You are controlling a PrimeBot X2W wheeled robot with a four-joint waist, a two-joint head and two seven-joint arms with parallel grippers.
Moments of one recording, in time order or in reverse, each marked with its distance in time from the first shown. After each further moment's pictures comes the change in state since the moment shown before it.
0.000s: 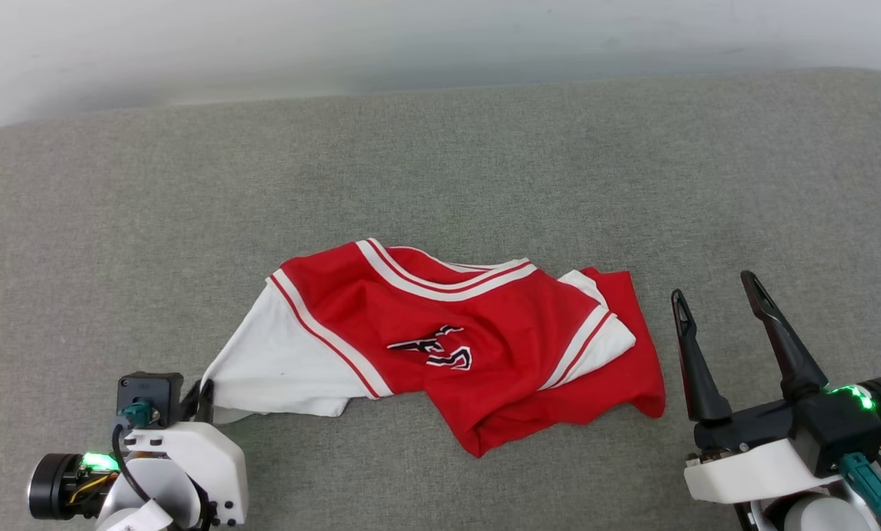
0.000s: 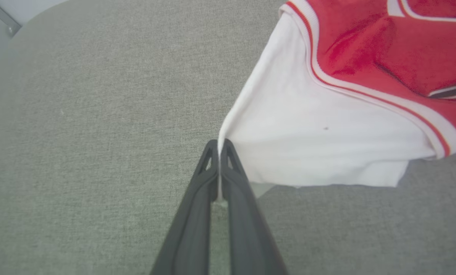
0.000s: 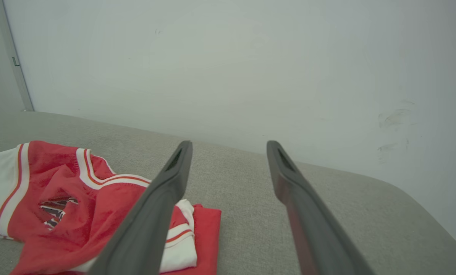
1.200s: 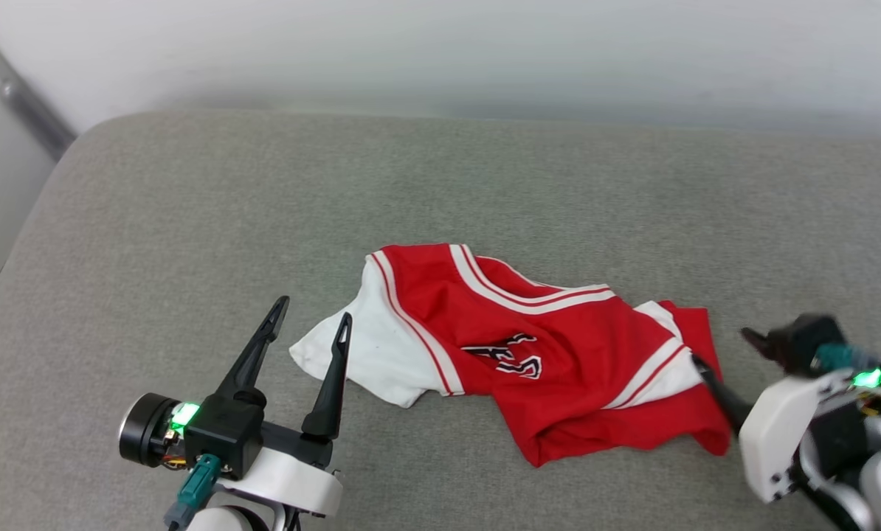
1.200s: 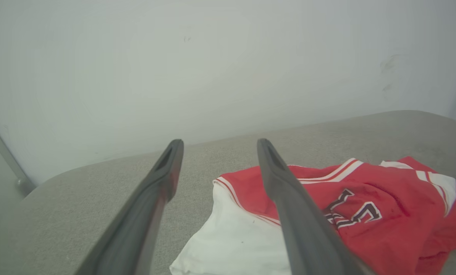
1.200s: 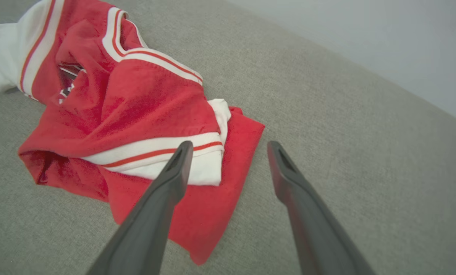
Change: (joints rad) left arm 0.017 -0.209 0.018 -0.130 0.236 -0.228 -0.462; right arm -0.109 -0.374 0.214 0.115 0.328 0.000 0.551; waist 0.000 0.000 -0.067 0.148
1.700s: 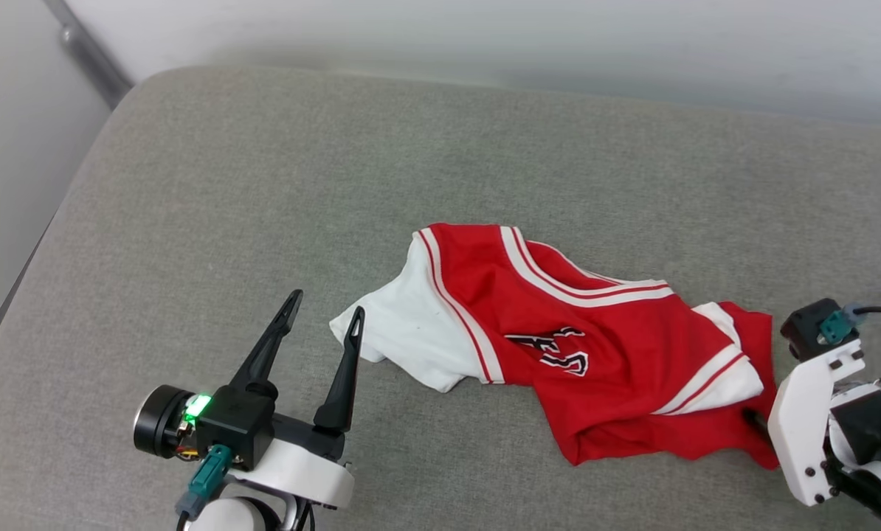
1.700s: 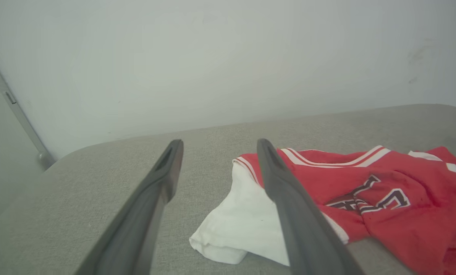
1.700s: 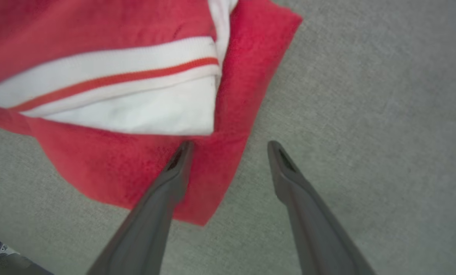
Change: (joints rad) left arm -0.012 -0.077 0.042 0.029 0.045 -0.069 0.000; right arm -0.063 -0.077 -0.046 0.005 0.115 -0.001 0.586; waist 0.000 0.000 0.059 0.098
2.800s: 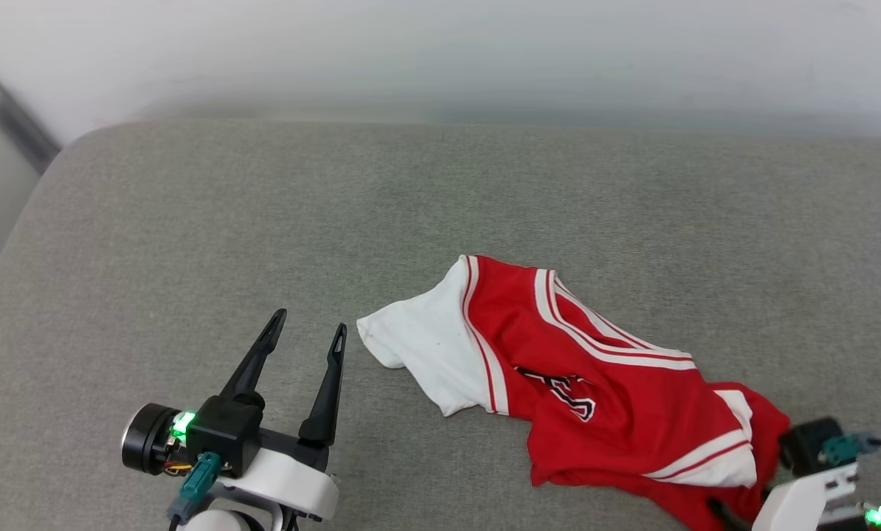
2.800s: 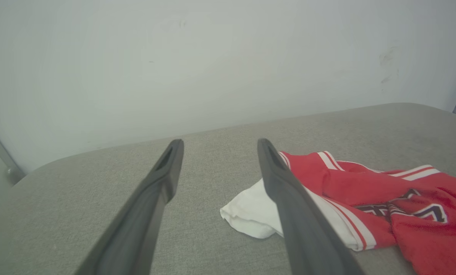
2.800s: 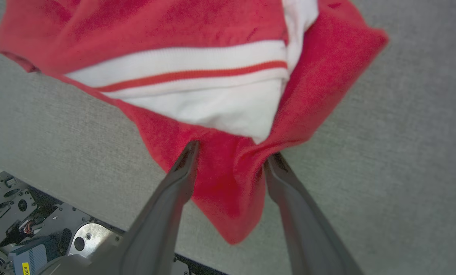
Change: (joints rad) left arm 0.029 -0.038 0.081 0.052 0.052 -0.055 0.000; right arm 0.336 0.151 -0.114 -0.084 0.012 0.000 -0.163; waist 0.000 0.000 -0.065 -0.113
